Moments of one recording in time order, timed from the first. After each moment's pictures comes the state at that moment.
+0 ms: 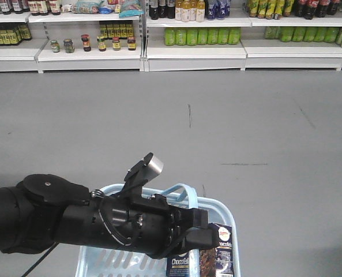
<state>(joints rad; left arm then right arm) -0.73 1.55 -0.83 -1.64 0.62 0.76 0.02 -0.01 0.03 -0.02 0.12 0.00</state>
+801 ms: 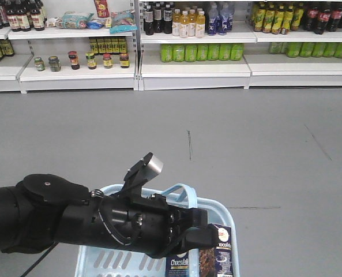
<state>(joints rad) -0.73 1.55 -0.83 -1.64 0.62 0.76 0.02 -0.01 0.03 -0.02 0.12 0.00</state>
